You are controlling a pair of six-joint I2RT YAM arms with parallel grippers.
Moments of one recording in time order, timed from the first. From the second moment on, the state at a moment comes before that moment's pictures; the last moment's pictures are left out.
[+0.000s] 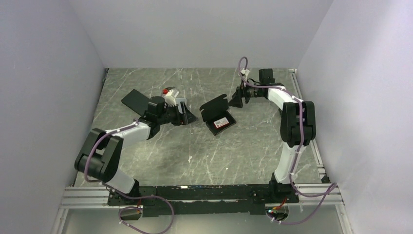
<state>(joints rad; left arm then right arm) -0.39 1.50 0.72 0.35 0.53 -0.57 0.07 1.95 1.40 -0.34 -1.06 -0.48</state>
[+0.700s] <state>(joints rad) -0.39 1.76 0.87 0.41 0.62 -0.63 0.13 2.11 1.61 -0.54 -1.00 -0.62</state>
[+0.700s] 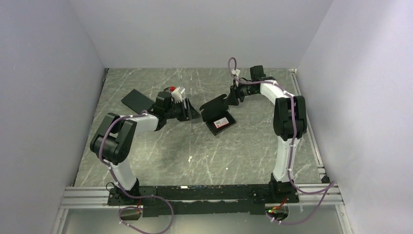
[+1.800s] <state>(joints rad) -0.45 1.78 0.95 0.25 0.49 -0.60 0.15 1.87 1.26 -0.26 -0.89 -0.54</state>
